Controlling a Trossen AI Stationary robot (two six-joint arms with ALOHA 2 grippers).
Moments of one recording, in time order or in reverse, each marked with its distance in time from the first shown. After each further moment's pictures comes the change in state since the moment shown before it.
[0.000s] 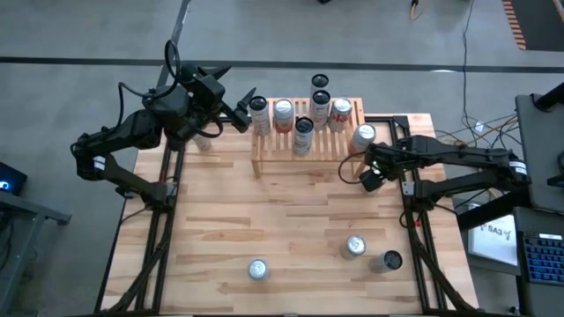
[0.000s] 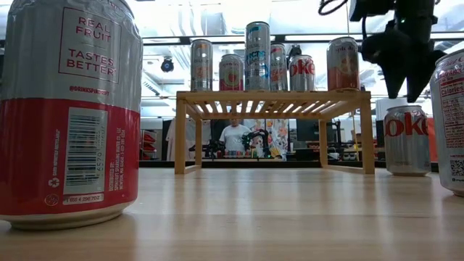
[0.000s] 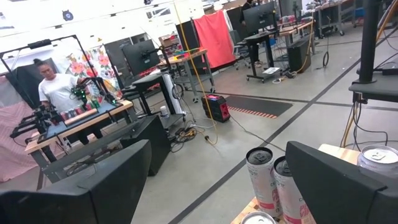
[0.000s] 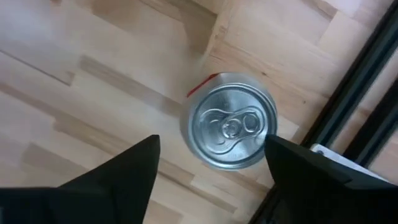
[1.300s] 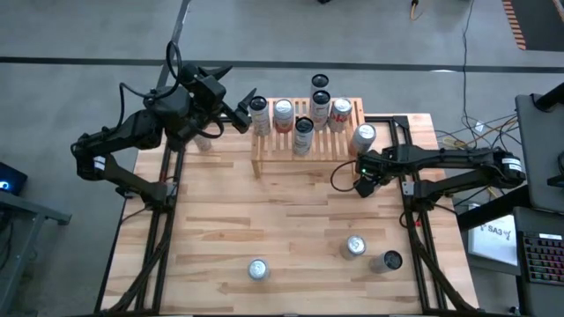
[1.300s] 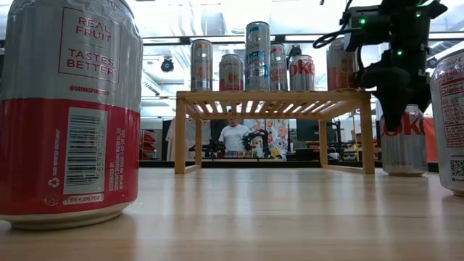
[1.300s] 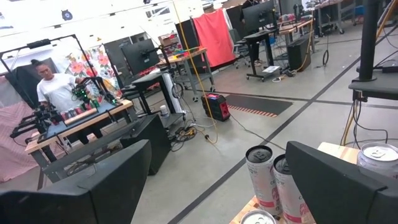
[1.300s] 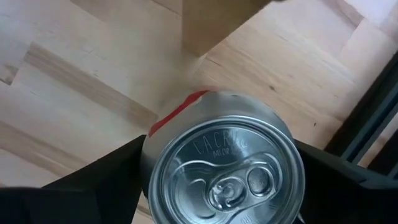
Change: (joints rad) left arm 0.000 0.000 -0.007 -0.001 0.000 -0.001; right arm 0.000 0.082 -0.177 0.193 0.051 -0.083
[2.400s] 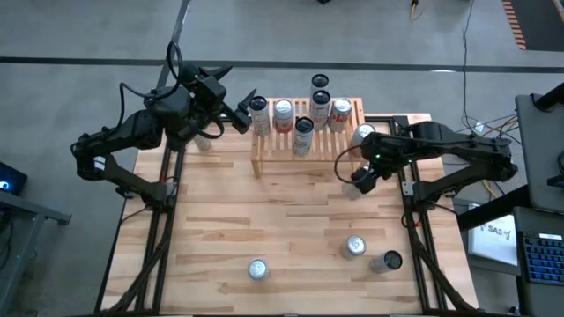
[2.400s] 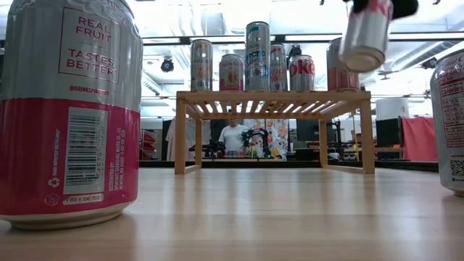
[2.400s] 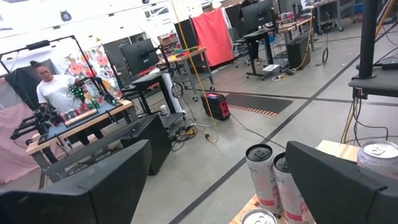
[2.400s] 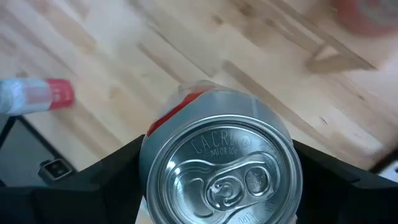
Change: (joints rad) left arm 0.000 0.000 -0.001 -0.004 0.002 0.007; right arm 0.172 0.099 0.696 -0.303 -0.189 0.116
